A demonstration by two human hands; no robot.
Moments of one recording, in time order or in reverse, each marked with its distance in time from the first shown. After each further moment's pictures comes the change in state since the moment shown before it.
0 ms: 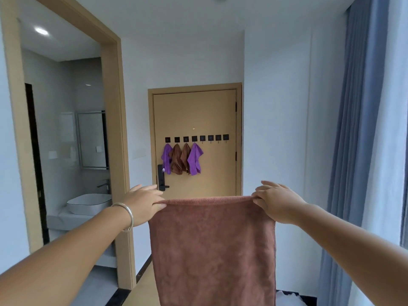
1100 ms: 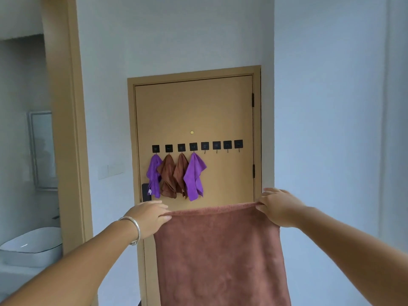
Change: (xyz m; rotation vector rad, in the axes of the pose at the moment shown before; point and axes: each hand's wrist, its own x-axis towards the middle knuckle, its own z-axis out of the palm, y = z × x) left_hand 0.507 -0.177 0.225 -0.106 -0.019 0.040; right_hand 0.521 0.122 0.234 -0.024 -0.016 0.003
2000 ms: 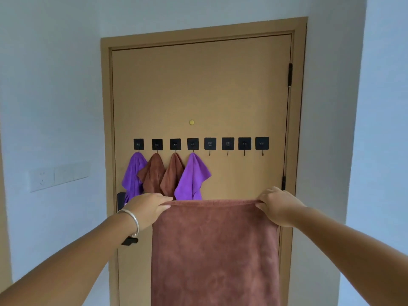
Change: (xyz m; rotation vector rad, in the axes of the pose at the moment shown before) left_hand 0.392 -0.143 0.140 -0.201 0.134 0.011; right_hand 0.398 0.114 0.177 0.070 -0.029 0.043
